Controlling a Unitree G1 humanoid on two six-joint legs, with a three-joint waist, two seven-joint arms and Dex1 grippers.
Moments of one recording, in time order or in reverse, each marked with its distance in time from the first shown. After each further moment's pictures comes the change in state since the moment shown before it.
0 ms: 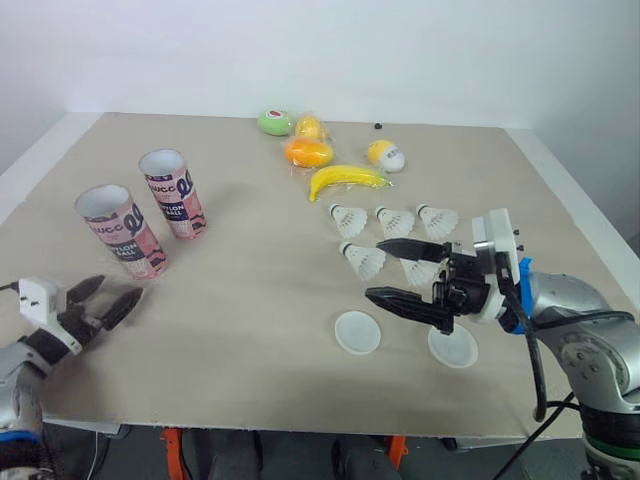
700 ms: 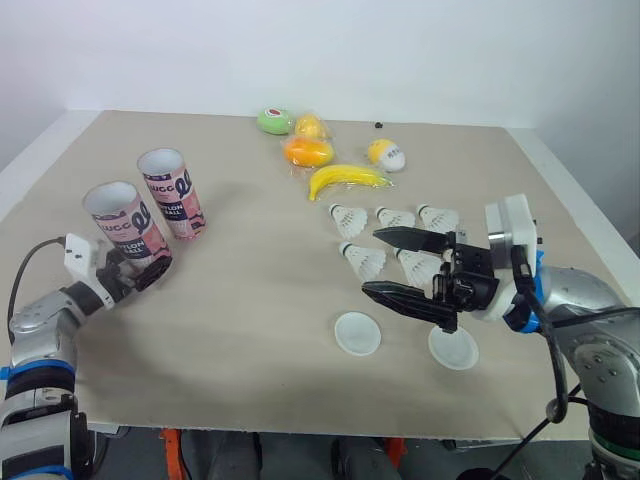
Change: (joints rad) left arm -0.356 0.008 -0.133 0.323 0.126 -0.072 -0.065; right arm -0.026 -0.023 -0.027 -0.090 0.115 0.023 -0.091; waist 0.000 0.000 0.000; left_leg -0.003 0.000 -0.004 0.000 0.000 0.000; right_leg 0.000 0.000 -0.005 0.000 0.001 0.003
